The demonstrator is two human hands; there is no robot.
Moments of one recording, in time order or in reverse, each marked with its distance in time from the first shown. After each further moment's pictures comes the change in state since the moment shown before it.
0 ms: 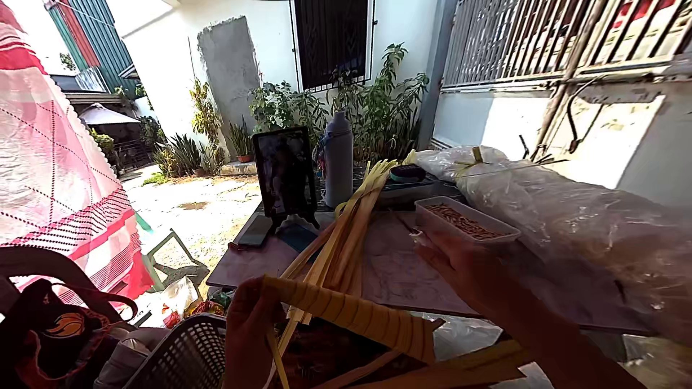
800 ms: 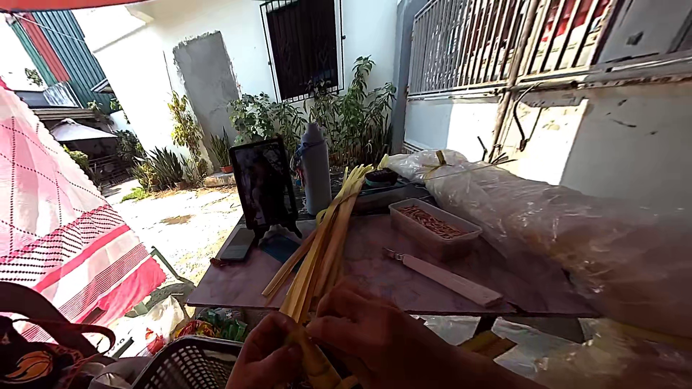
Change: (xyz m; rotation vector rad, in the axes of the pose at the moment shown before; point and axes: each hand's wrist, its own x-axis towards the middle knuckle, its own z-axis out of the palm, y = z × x) left_hand -0.009 -0.001 -0.003 -0.182 -0.617 -0.288; right_hand -0.020 -0.120 0.002 0.259 0.109 -0.789
